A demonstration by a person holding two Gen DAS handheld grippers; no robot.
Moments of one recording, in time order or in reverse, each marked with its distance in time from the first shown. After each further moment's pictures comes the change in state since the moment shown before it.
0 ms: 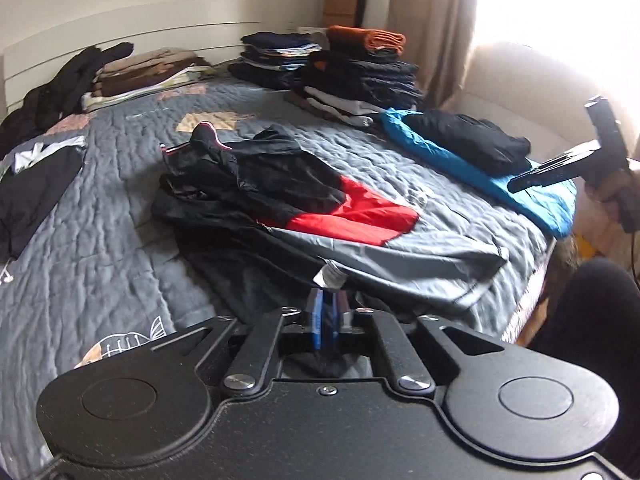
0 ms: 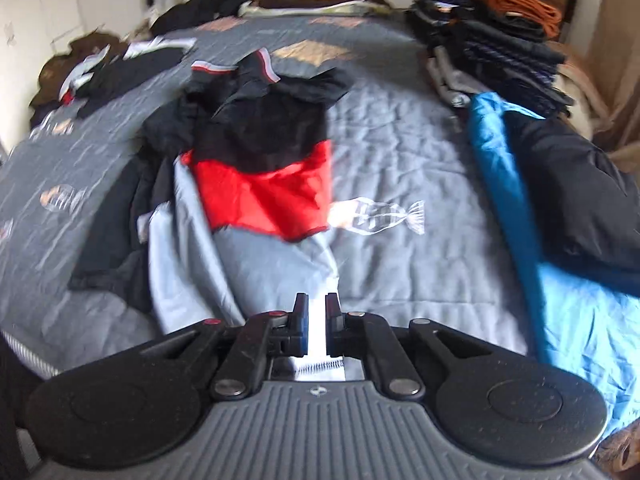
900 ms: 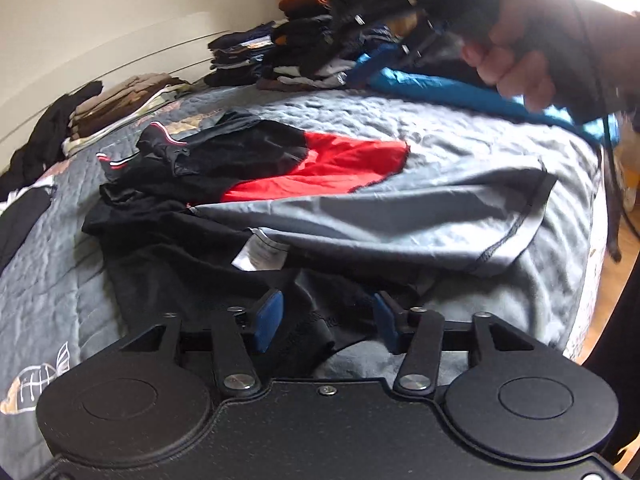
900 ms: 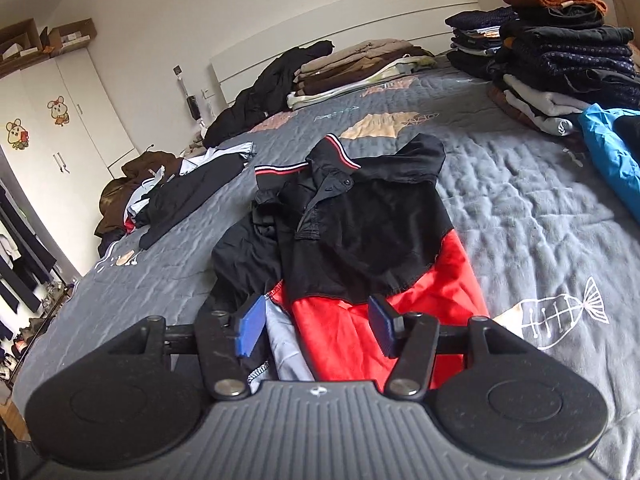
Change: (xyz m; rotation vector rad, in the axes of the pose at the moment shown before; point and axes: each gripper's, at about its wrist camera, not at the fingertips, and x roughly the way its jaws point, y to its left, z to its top) left arm 0.146 -0.095 -0.071 0.258 -0.003 0.142; right arm 0.109 0.058 0.056 0.165 -0.253 0.338
